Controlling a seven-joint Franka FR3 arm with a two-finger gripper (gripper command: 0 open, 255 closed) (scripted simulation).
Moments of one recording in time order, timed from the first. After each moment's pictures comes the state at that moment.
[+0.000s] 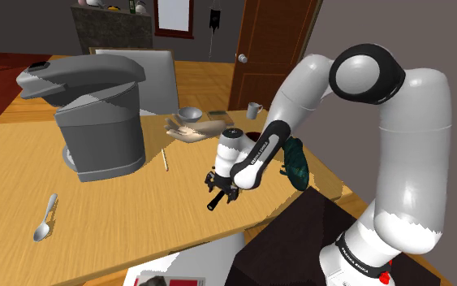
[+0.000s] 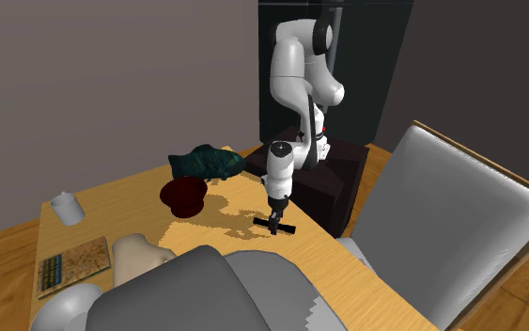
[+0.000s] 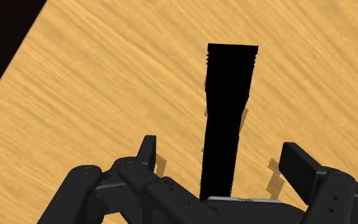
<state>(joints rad) 0.01 0.52 0.17 -2.37 -0.35 2.88 1.76</state>
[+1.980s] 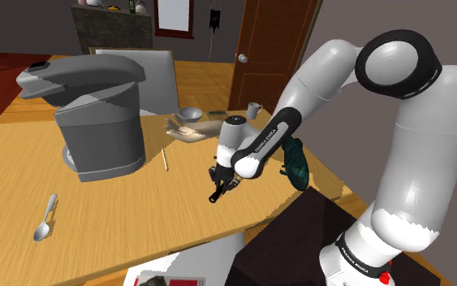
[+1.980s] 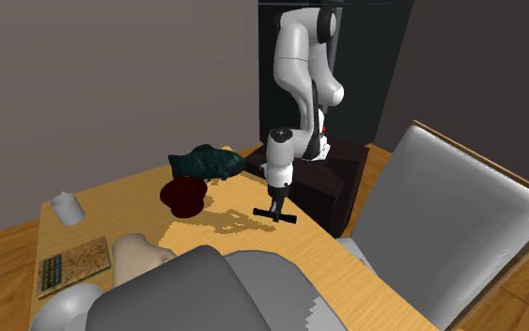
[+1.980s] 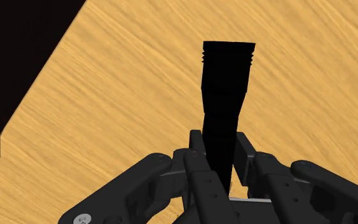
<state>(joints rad) -0.06 0.38 0.25 -2.41 -0.28 2.78 1.71</state>
